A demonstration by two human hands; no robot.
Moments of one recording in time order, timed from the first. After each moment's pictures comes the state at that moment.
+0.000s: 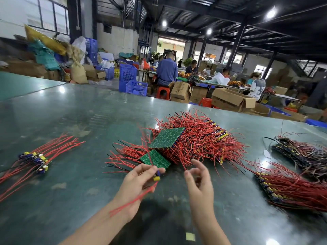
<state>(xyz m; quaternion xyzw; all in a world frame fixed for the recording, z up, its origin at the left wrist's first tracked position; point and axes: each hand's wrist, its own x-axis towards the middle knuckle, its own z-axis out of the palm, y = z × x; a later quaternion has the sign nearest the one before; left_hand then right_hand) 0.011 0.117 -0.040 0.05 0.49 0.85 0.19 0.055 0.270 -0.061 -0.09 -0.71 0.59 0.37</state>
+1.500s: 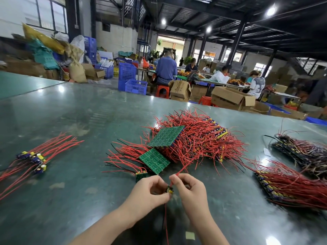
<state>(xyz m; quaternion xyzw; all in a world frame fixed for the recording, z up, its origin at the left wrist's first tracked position) 0.022 0.122 -0.057 0.24 0.73 0.62 0.13 0.061 0.259 -0.053 -0.11 -0.77 0.58 0.23</state>
